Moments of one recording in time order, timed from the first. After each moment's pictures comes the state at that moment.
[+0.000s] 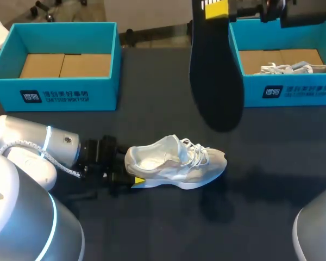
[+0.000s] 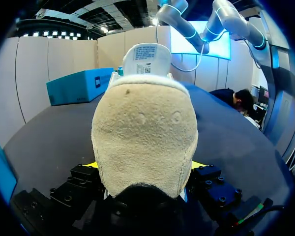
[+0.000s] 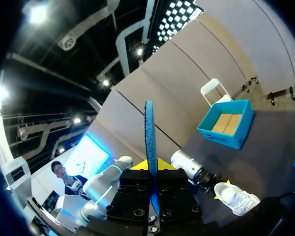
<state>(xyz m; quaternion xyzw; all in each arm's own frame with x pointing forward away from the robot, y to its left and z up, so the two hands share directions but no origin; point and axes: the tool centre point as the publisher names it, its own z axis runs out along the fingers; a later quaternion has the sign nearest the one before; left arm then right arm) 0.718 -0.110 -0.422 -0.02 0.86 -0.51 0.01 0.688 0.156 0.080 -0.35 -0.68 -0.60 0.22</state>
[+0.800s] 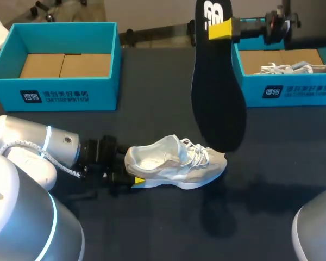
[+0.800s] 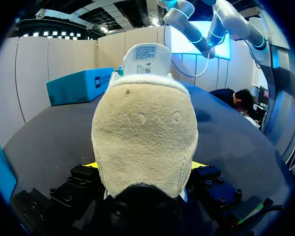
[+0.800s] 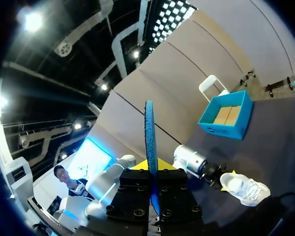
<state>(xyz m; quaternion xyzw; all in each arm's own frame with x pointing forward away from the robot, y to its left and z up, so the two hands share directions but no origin) 0.718 -0.110 -0.422 -0.02 0.86 -0.51 0.01 0.658 0.153 0.064 -0.37 -0.67 -0.60 0.25</state>
